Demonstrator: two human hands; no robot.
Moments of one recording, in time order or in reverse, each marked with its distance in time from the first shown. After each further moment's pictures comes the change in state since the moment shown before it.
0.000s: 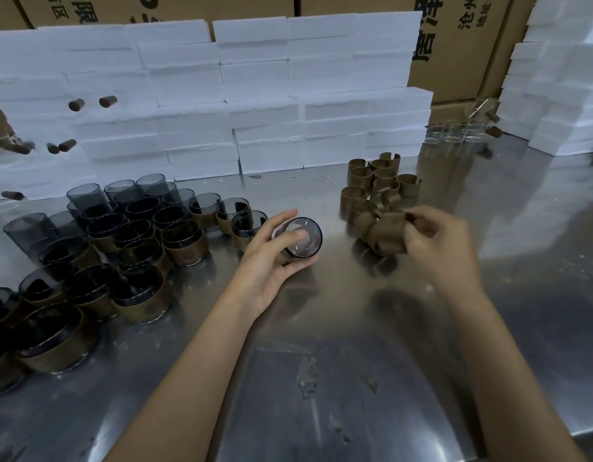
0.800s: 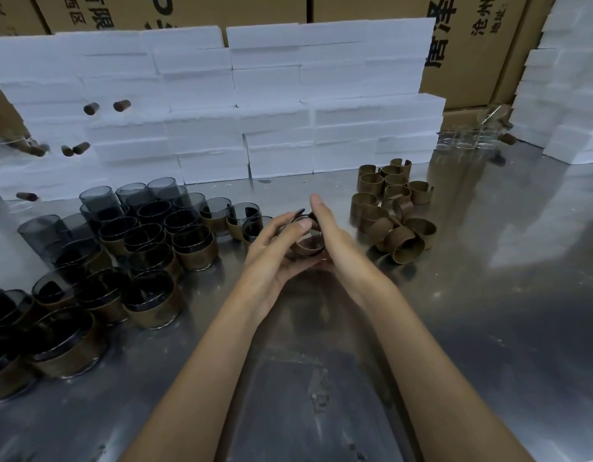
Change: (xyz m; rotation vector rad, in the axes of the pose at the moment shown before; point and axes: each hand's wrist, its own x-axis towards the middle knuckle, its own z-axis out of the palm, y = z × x) left_hand -0.006 0.012 0.003 0.119 0.032 0.104; right_hand -0.012 -0.060 0.101 0.510 -0.668 0.297
